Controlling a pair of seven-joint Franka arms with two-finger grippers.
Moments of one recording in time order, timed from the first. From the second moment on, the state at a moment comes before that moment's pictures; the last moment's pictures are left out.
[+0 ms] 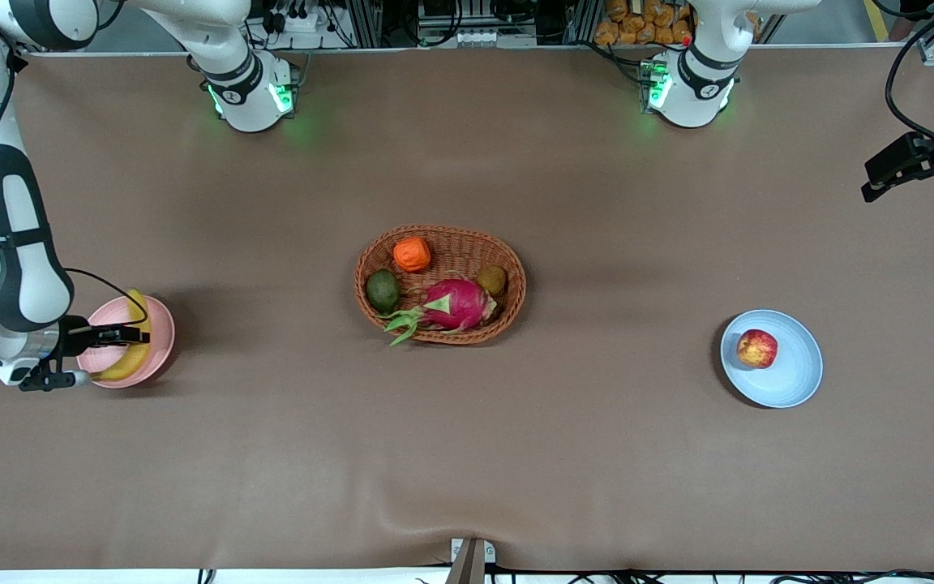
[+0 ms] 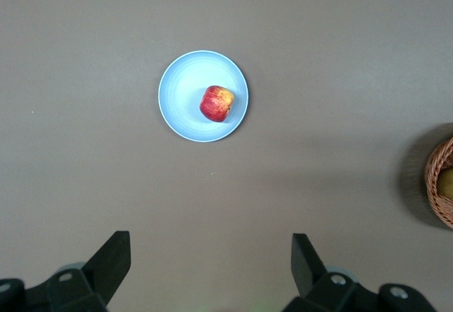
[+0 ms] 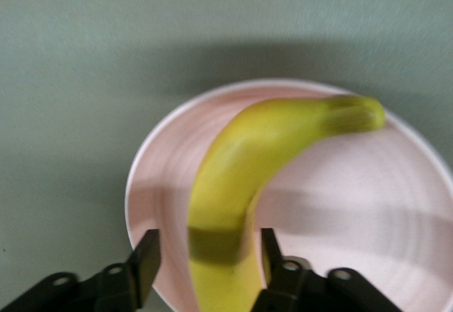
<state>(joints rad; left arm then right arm) -0.12 -0.02 0.08 -1.49 0.03 1.49 -0.07 -0.30 0.67 -0.01 -1.62 0.20 2.03 -0.50</state>
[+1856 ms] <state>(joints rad) -0.12 -0.02 0.09 -1.49 0.04 1.48 -0.07 -0.04 -0.03 0.00 -1.68 0.04 1.69 -0.16</state>
